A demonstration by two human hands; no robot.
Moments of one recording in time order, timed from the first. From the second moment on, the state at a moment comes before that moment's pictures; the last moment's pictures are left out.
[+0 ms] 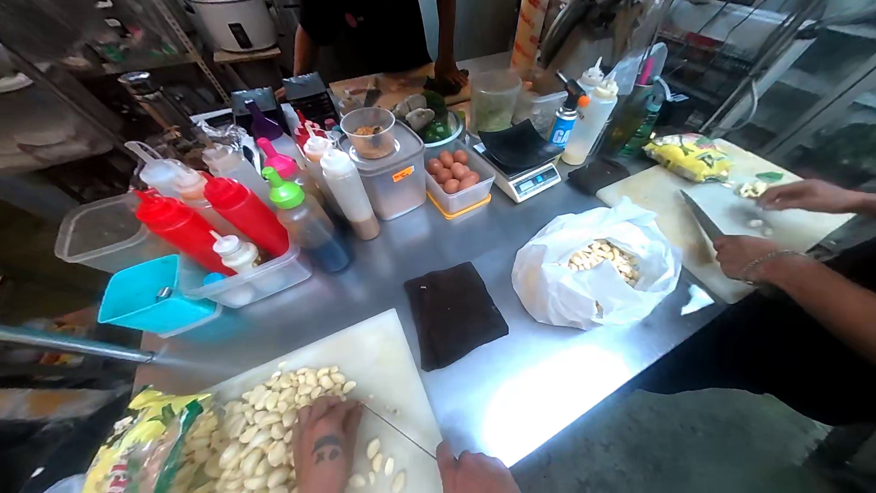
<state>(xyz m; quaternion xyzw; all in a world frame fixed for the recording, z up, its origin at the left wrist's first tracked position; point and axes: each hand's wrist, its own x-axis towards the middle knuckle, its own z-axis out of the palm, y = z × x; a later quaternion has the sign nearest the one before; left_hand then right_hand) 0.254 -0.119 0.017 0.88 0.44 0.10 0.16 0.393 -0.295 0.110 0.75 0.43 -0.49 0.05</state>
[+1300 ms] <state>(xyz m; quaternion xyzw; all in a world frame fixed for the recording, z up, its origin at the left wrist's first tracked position) 0.285 -0.083 0.057 0.88 0.43 0.01 0.20 0.403 -0.305 0.093 0.75 0.39 -0.53 -0.01</state>
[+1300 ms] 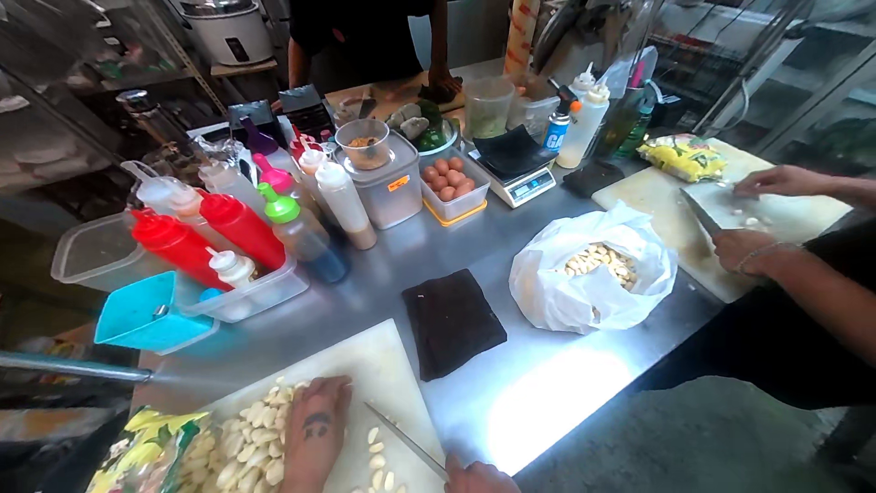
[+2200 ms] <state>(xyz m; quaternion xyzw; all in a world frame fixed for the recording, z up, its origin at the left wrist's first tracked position) 0.226 -0.166 0.022 0.83 0.49 0.13 0.26 0.400 -0.331 0.088 0.74 0.44 -0.51 0.01</state>
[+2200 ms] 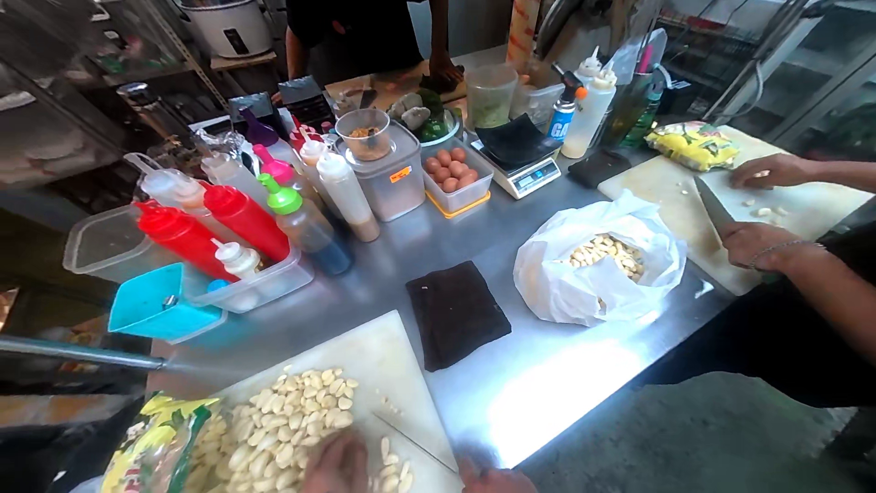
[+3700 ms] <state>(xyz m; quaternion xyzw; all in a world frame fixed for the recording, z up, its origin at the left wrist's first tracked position) 0.244 -0.133 0.041 0.86 0.44 0.04 0.27 0.402 -0.303 0.096 0.76 0.42 -0.50 0.03</state>
